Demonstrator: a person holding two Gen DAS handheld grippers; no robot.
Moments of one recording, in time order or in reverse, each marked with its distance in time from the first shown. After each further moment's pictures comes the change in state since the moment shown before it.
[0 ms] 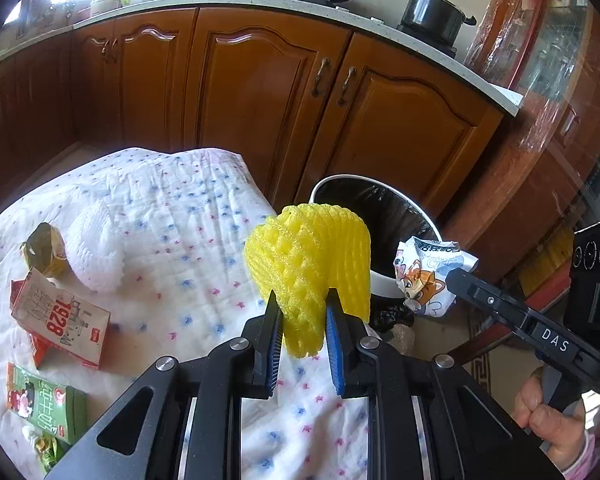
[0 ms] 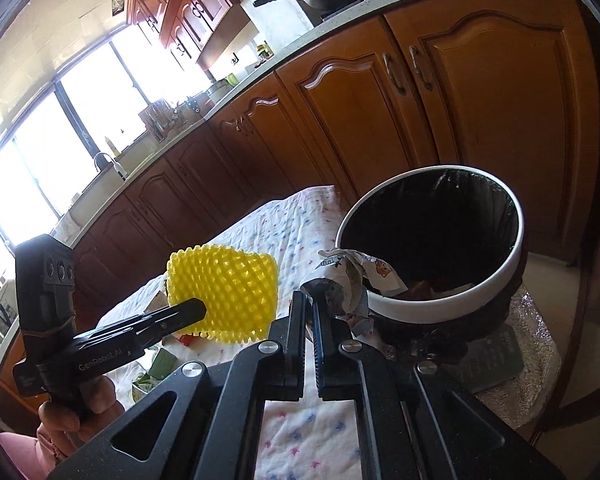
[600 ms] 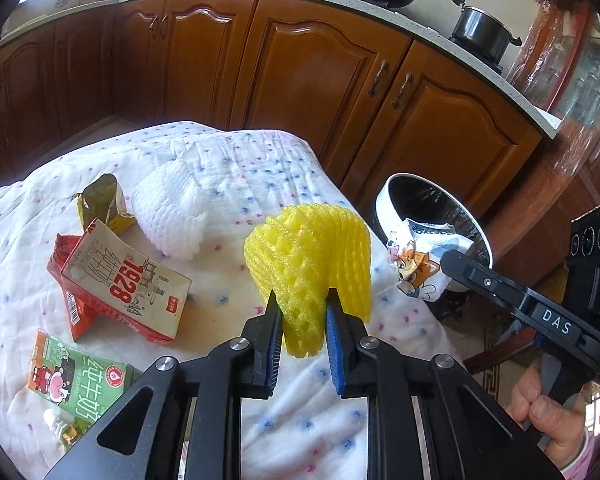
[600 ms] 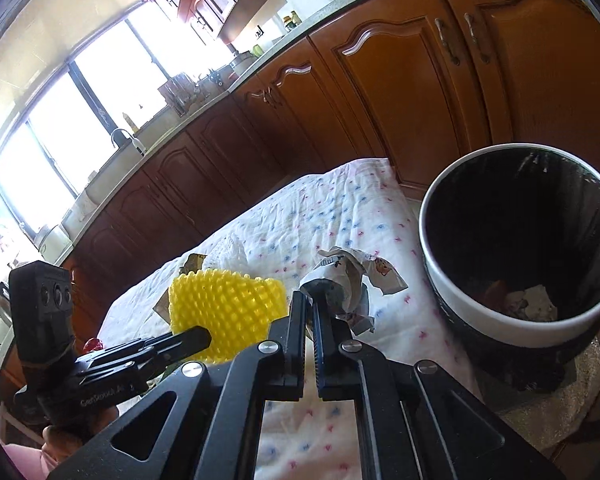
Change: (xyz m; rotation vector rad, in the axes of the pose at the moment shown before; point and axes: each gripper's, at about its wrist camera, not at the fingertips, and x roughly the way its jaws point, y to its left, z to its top) left arm -0.010 0.056 -0.020 -0.110 0.002 0.070; right arm 0.065 0.041 -0.003 -0.031 0.081 0.097
